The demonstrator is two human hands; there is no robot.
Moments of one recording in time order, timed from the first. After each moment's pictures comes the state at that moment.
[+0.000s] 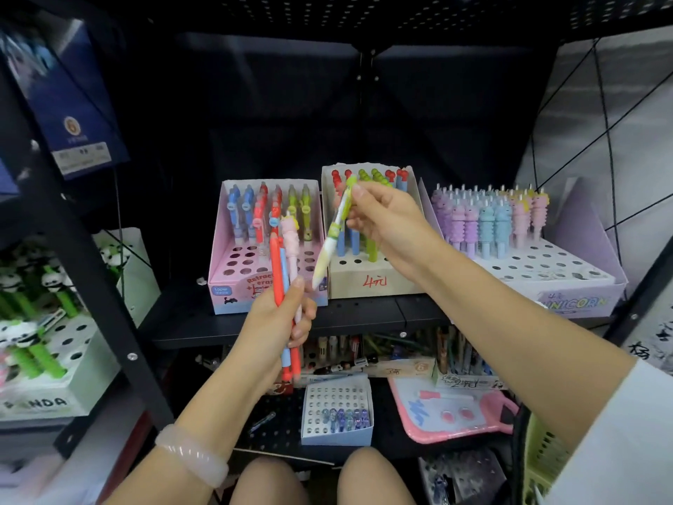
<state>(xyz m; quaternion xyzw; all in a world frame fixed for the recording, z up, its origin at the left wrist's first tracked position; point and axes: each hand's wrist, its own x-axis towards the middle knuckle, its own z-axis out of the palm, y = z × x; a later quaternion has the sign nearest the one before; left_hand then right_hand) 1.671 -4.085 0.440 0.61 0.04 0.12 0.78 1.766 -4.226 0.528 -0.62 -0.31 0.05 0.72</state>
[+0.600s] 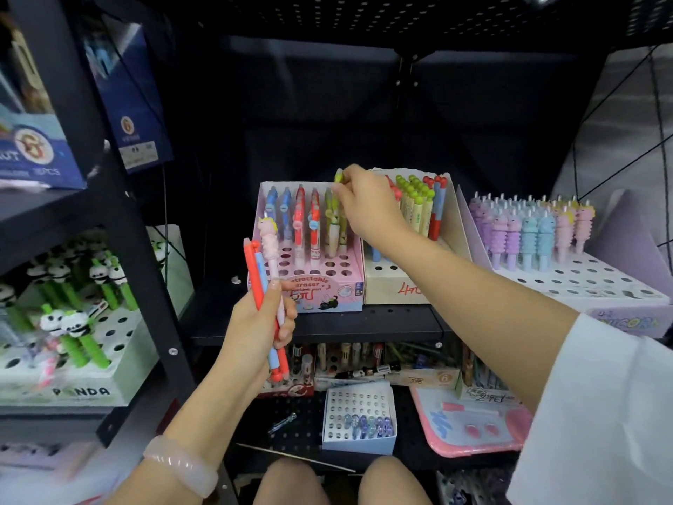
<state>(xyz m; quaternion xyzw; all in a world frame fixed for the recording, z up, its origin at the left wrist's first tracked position) 1.655 -4.036 0.436 0.58 0.09 0.22 0.78 1.791 -4.141 0.543 -0.85 -0.30 -0.23 0.37</state>
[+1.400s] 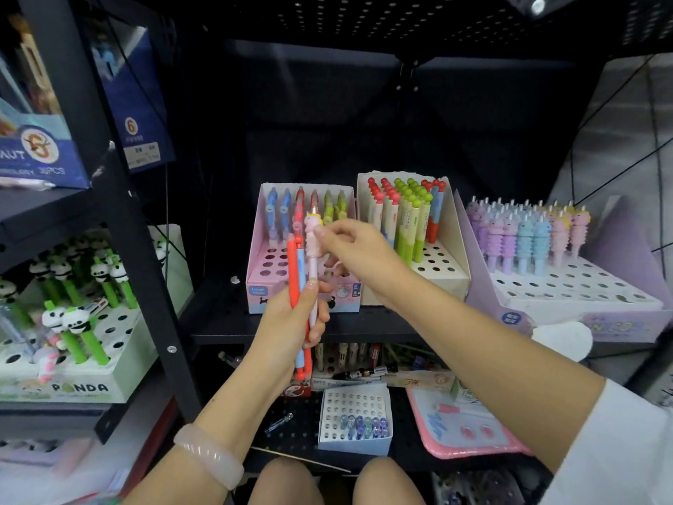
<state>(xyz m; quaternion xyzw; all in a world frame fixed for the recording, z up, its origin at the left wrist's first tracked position) 1.660 -4.067 0.444 0.63 0.05 0.18 0.75 1.745 -4.160 0.510 -0.78 -0.30 0.04 0.55</state>
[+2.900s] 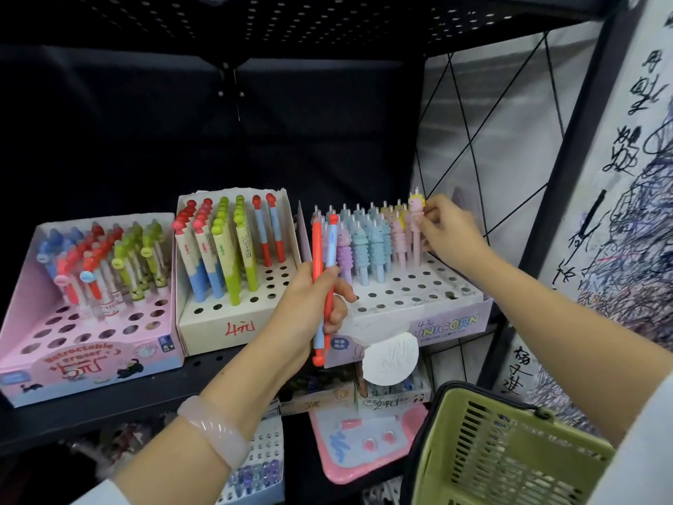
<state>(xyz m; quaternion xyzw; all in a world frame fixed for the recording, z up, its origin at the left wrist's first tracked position) 1.769 -4.260 0.485 0.63 -0.06 0.02 0.77 1.876 -4.462 0.518 -0.88 -0.11 -0.23 0.41</state>
